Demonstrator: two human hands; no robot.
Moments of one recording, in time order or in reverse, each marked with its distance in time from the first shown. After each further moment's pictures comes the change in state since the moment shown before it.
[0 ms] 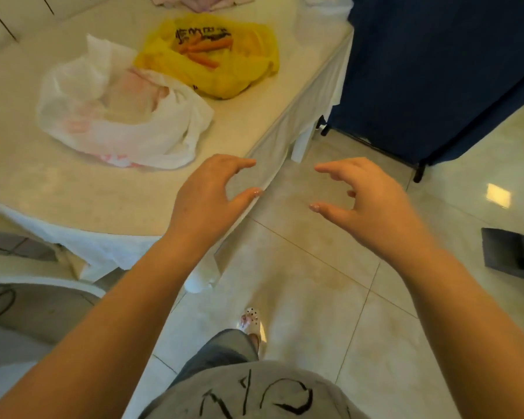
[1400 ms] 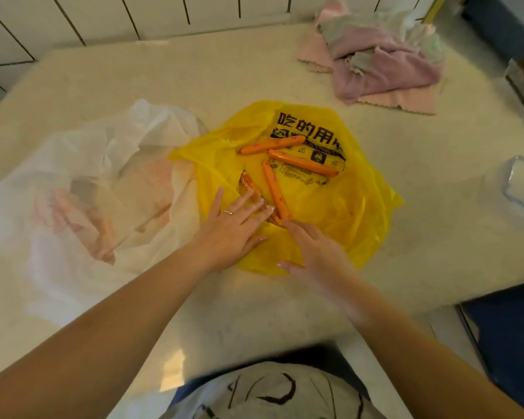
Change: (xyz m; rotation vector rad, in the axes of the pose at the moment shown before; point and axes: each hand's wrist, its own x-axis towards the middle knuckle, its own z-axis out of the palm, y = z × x) left_hand 0.409 -0.215 0.092 0.654 -0.047 -0.301; right_hand 0.587 0.092 0.119 -0.128 -0.602 -0.669
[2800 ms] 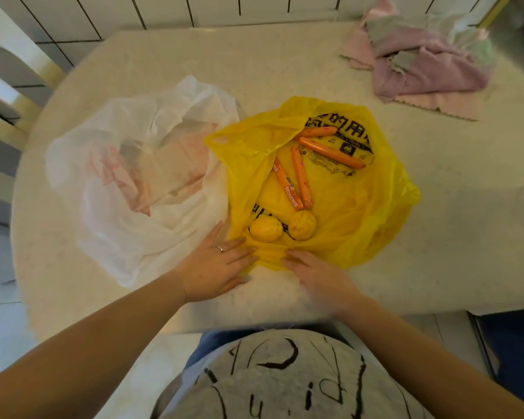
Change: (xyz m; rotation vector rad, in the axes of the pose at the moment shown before) left_hand -0.125 0.014 0.034 0.070 -0.089 0.133; right_hand -0.040 0.016 0.060 -0.128 -0.097 -0.403
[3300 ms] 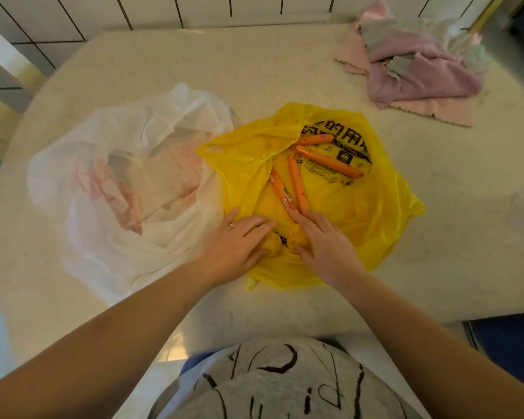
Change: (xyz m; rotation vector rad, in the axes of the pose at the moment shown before) left_hand 0.067 -0.015 -0.019 -0.238 0.174 -0.218; right_hand 0.048 0.018 -0.043 0.060 0.155 0.263
